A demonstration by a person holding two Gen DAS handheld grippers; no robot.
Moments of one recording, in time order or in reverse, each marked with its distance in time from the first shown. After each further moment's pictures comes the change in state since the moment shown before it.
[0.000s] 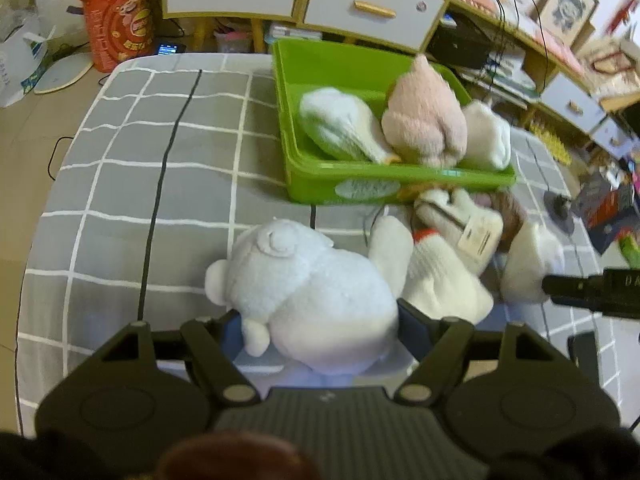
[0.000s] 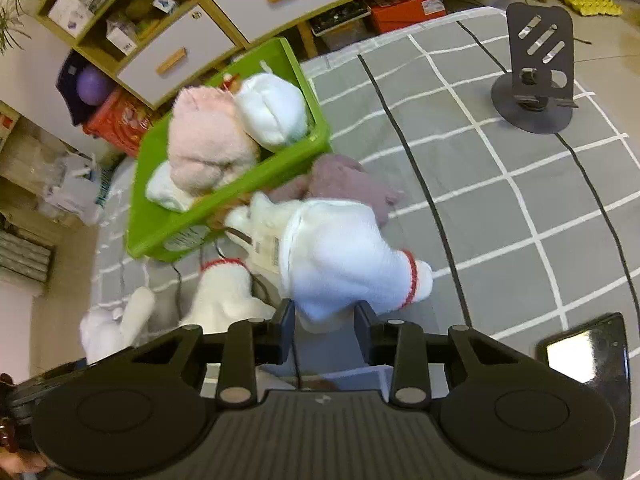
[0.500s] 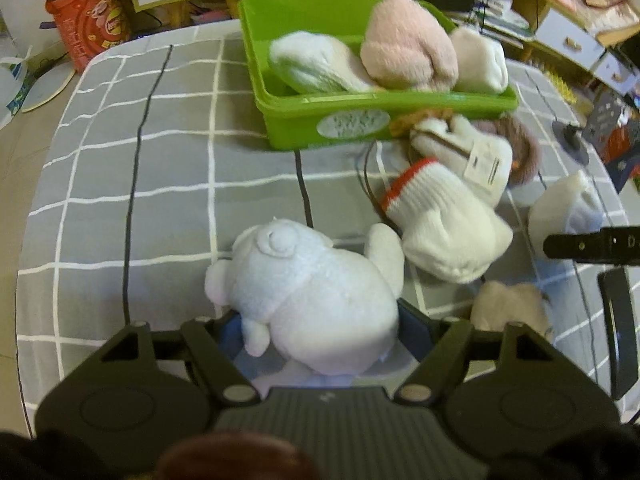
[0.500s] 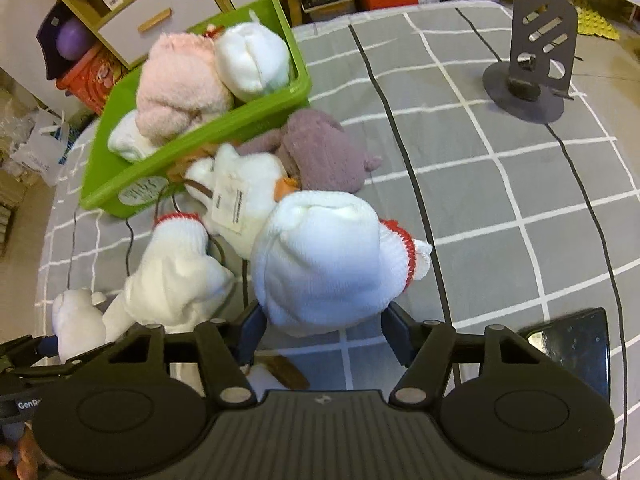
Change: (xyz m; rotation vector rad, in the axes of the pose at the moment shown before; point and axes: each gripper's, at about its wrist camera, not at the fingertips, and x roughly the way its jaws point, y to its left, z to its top) left arm 0.024 -0.018 -0.020 0.134 0.103 0.062; right arm 0.023 0.006 -0.019 -0.093 0.040 -0.141
